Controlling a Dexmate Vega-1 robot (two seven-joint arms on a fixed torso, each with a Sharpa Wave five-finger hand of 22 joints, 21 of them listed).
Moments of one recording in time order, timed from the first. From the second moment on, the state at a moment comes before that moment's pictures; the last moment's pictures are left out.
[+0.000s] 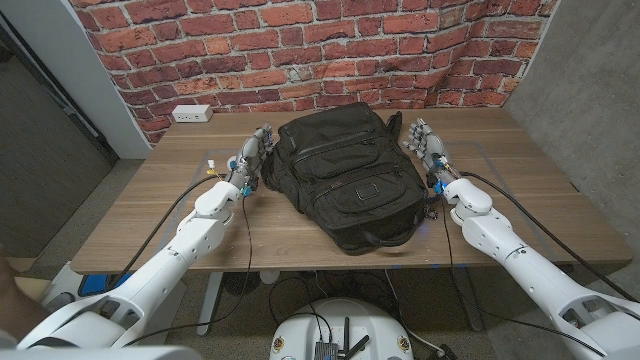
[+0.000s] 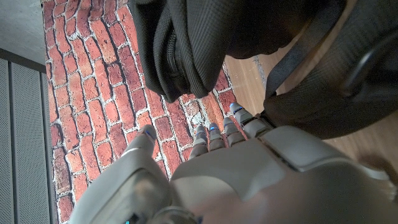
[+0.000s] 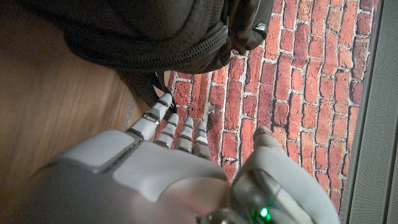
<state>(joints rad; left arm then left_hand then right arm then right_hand) 0.82 0.51 0.38 -1.27 -0.64 -0.30 -0.06 0.16 0.13 0.43 0.02 0.20 0.04 -0.02 0.18 0.17 0.01 0.00 0.19 0.17 0.01 0.02 0.17 0.17 0.16 -0.04 0.19 0.17 -0.83 -0.50 -0.39 -1.29 0.63 0.29 0.03 0.19 0.12 0.35 0.04 0.18 0.09 -0.01 0.19 0.17 0.09 -0.03 0.19 0.19 0.01 -0.01 0.20 0.41 0.29 -0.04 0.18 0.17</state>
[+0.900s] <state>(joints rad) 0.92 0.59 0.35 -1.47 -0.58 -0.23 0.08 0.16 0.13 0.44 0.00 0.20 0.04 -0.03 0.18 0.17 0.01 0.00 0.19 0.17 0.01 0.02 0.17 0.16 0.17 -0.04 0.19 0.17 -0.84 -0.53 -0.38 -1.33 0.61 0.27 -0.01 0.19 0.12 0.36 0.04 0.19 0.10 -0.02 0.19 0.17 0.10 -0.02 0.19 0.19 0.02 -0.02 0.20 0.39 0.29 -0.04 0.18 0.17</state>
